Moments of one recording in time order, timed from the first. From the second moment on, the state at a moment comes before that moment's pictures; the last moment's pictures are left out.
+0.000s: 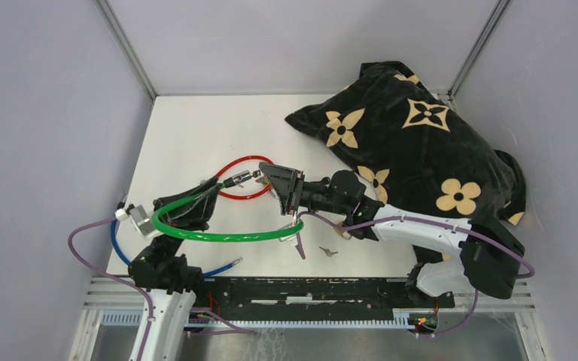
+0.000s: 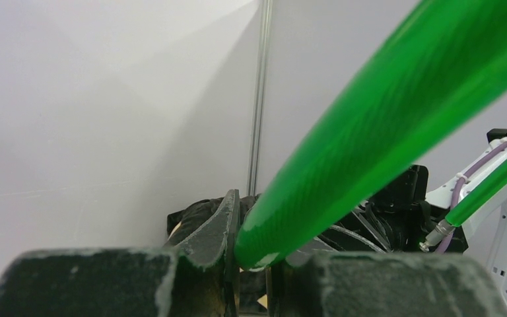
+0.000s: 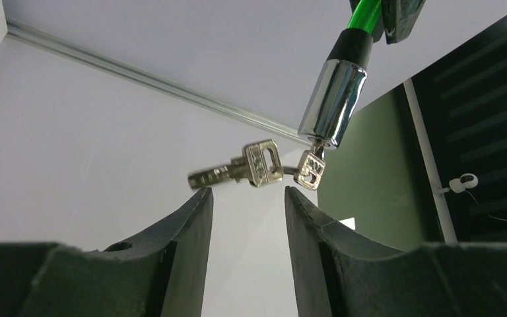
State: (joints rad) left arm -0.10 0.18 0.23 0.85 0.50 -0.65; right arm 1.00 1.37 0.80 0.68 -0.38 -2.09
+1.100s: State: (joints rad) left arm -0.09 0.18 0.23 0.84 0.50 -0.66; right arm 1.04 1.37 0.77 0.79 -0.40 -2.09
